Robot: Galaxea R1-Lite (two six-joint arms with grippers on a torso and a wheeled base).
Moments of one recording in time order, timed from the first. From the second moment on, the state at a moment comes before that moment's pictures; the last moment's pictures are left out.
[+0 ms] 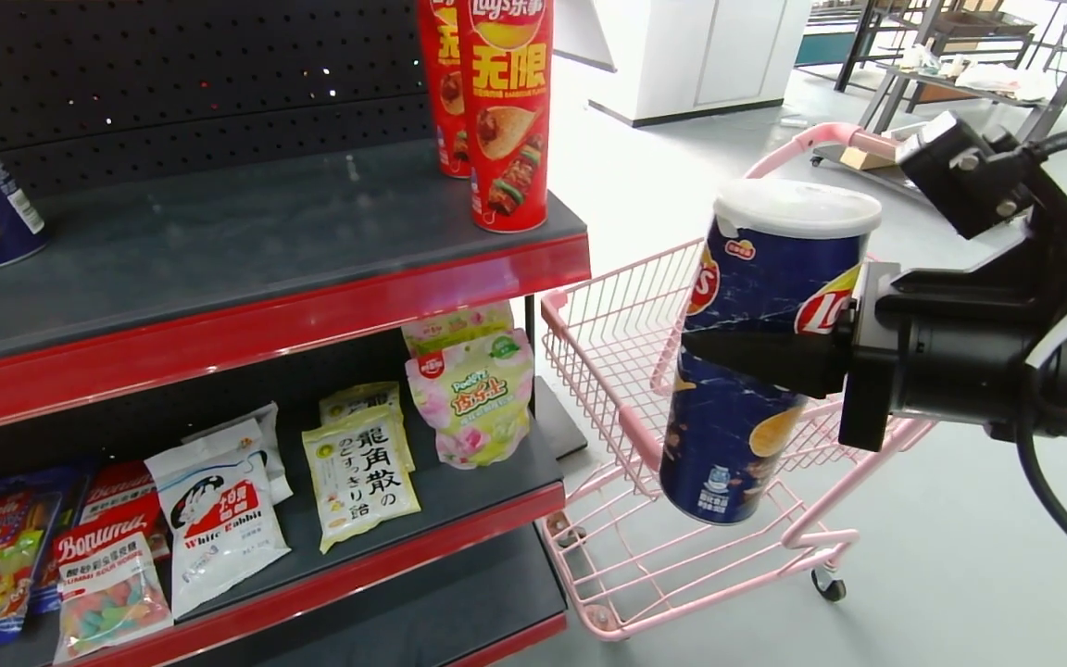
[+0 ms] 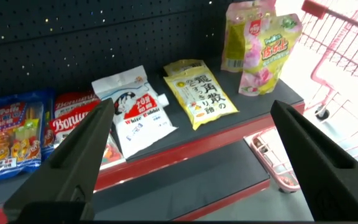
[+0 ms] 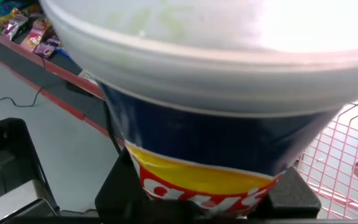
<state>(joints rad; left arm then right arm) 0.00 0.00 0.00 0.00 -0.01 0.00 0.61 1.40 -0.92 -0.27 0.31 -0.11</state>
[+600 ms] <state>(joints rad) 0.00 0.00 0.00 0.00 -0.01 0.00 0.61 1.38 -0.92 -0.27 0.32 -0.11</state>
